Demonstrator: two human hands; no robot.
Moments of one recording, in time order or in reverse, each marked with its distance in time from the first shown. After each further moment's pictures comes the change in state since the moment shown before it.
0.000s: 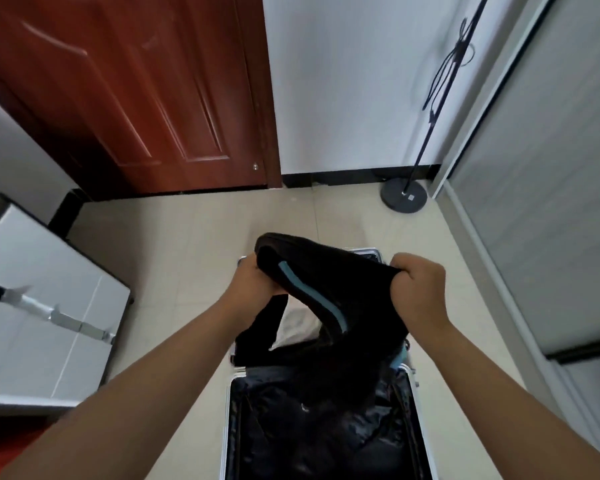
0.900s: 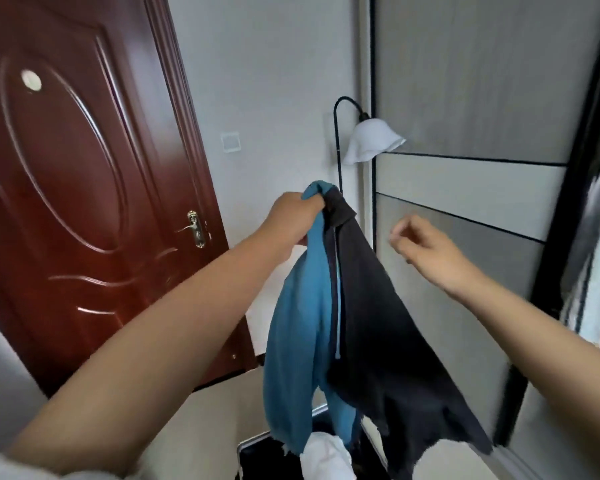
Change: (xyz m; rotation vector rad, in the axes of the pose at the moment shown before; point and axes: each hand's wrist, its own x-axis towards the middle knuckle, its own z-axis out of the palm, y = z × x) left_hand -0.232 0.480 -0.004 0.129 -0.150 0.507; right_hand -0.076 -0.370 -0.334 0.098 0.182 -0.187
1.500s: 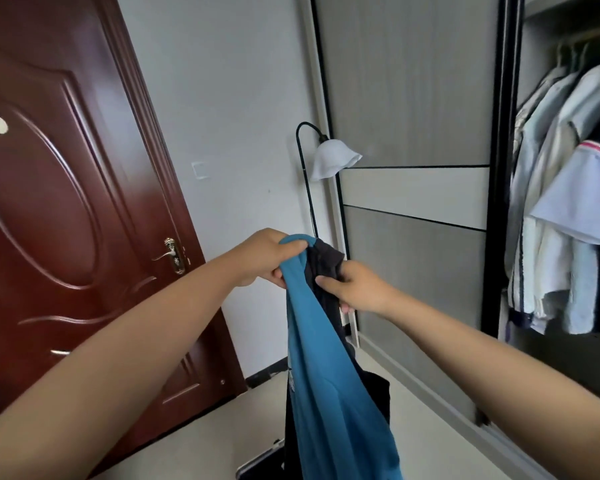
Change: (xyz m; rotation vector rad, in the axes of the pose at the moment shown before) left_hand -0.063 0.000 -0.030 0.310 -0.414 0.041; right_hand -0.063 -0.035 0.054 -0.108 -0.165 0.019
